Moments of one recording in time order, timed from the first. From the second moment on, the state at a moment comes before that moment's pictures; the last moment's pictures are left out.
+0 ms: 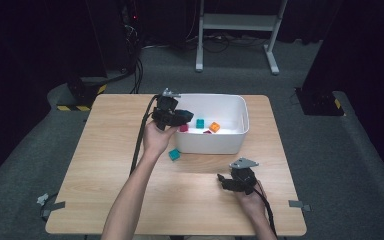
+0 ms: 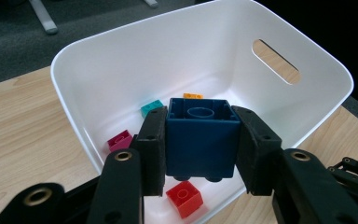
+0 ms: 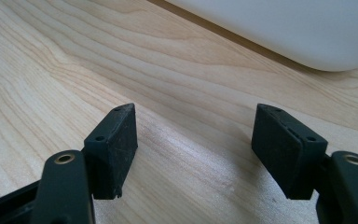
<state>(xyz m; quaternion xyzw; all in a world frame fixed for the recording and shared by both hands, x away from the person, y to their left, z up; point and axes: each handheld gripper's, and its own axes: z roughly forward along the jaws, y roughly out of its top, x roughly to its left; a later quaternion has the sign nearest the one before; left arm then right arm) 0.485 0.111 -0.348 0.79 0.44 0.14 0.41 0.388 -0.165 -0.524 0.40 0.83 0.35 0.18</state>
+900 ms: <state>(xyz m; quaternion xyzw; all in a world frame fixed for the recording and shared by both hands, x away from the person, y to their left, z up) 0.479 0.109 -0.352 0.78 0.44 0.17 0.41 0.388 -0.165 -0.524 0.40 0.83 0.35 0.18</state>
